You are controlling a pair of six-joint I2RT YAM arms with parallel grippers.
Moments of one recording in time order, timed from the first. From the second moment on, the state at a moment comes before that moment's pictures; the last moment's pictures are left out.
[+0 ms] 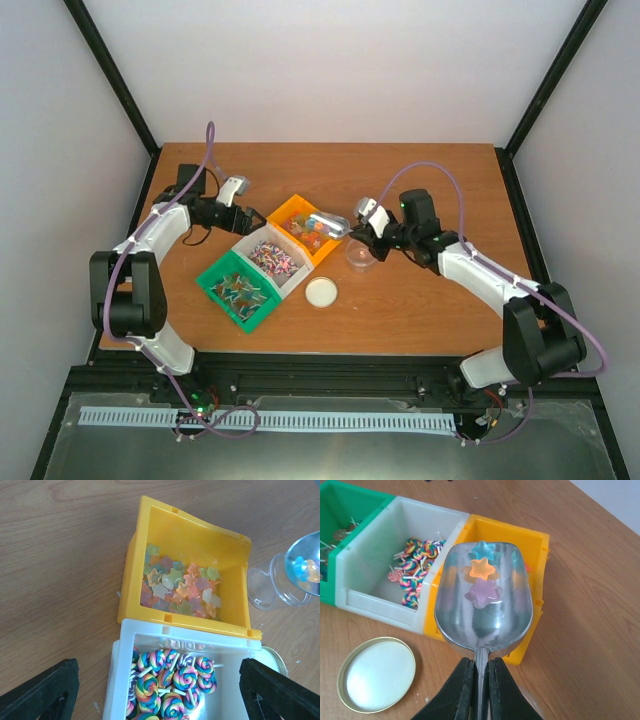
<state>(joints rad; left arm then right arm) -0.01 1.64 1.18 -0.58 0.68 0.24 0.41 1.43 0.88 -0.08 -0.56 -0.47</state>
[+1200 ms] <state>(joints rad) -0.01 1.62 1.18 -0.60 0.71 0.25 -0.06 1.27 0.87 -0.52 -0.96 -0.77</state>
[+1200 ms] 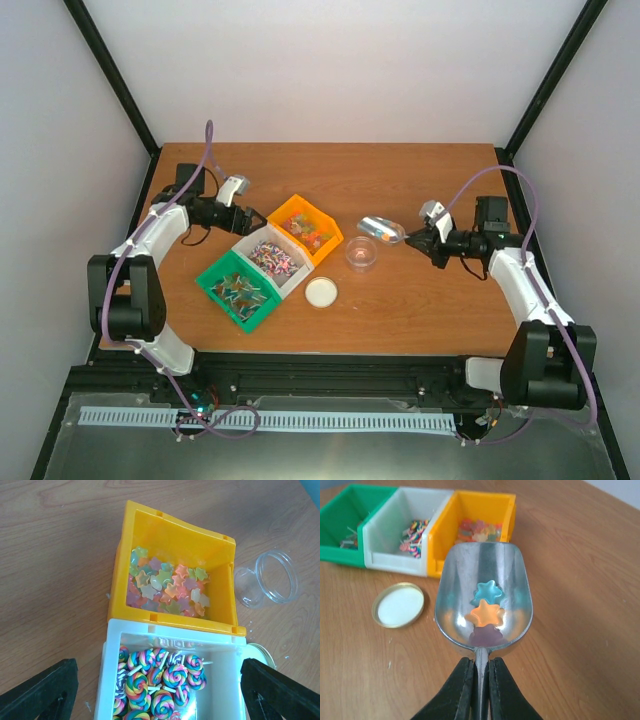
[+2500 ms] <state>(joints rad) -0.01 1.61 1.19 -0.60 0.73 0.26 0.12 1.36 1.06 -0.90 -0.52 -0.87</state>
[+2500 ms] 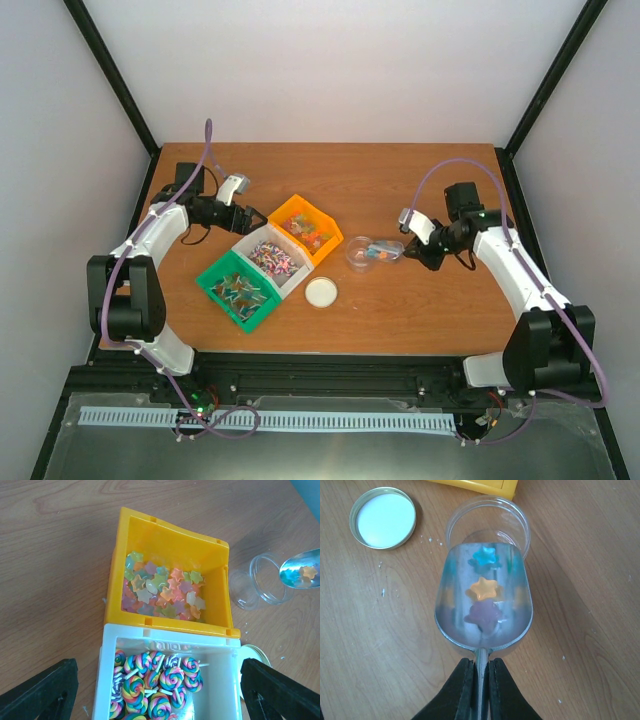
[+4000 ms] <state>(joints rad) -0.01 1.61 1.16 -0.60 0.68 0.31 0.54 1.70 1.70 -1.16 -0.21 -0.50</state>
